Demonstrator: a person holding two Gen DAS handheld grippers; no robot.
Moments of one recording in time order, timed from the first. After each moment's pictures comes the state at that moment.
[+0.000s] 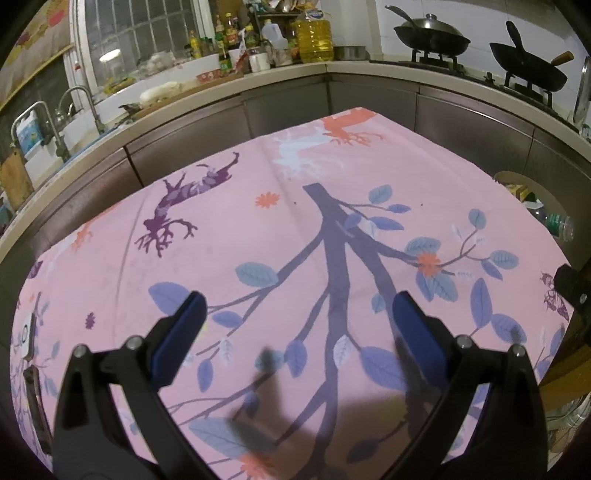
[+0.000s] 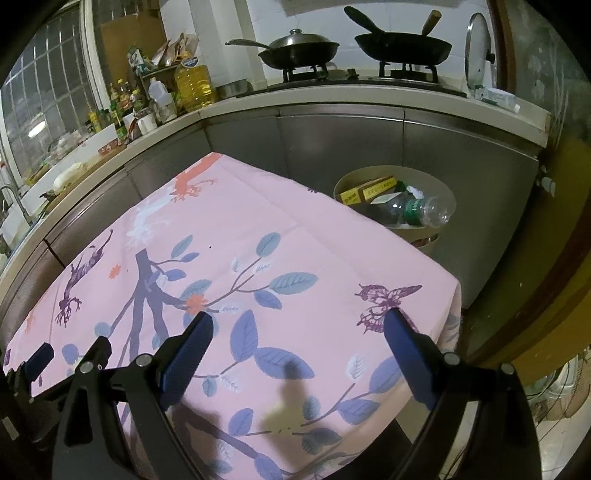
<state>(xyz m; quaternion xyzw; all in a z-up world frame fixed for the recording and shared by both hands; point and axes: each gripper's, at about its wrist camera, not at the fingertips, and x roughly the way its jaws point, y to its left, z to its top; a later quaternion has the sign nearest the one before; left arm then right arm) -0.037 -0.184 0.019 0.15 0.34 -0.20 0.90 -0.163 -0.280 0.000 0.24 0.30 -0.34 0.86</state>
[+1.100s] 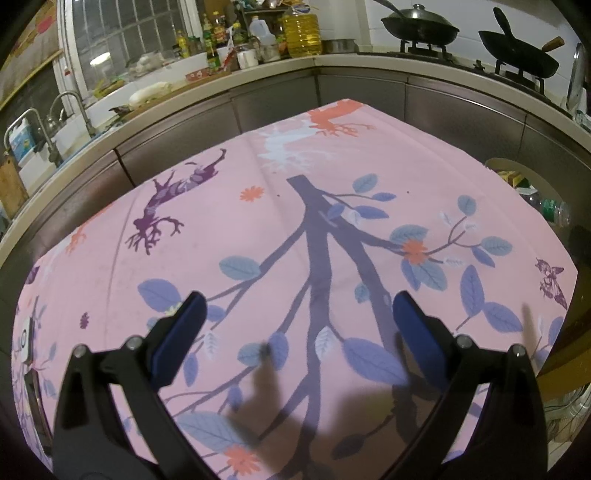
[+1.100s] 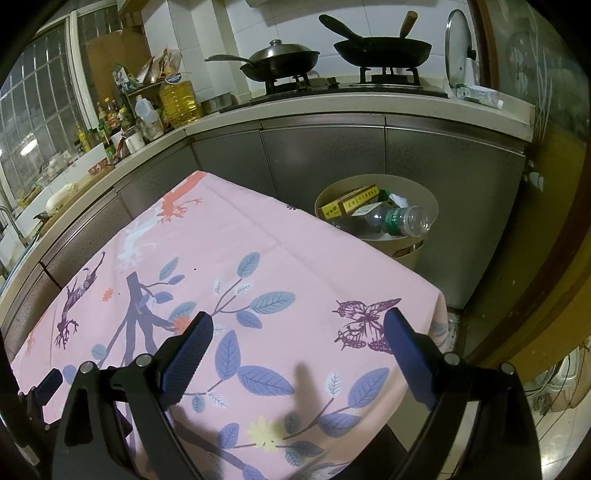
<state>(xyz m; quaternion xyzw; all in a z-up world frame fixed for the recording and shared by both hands) -0.047 -0.197 0.011 0.16 0.35 -0.21 0.90 -0.175 -0.296 0.007 0.25 0.28 -0.37 0.85</state>
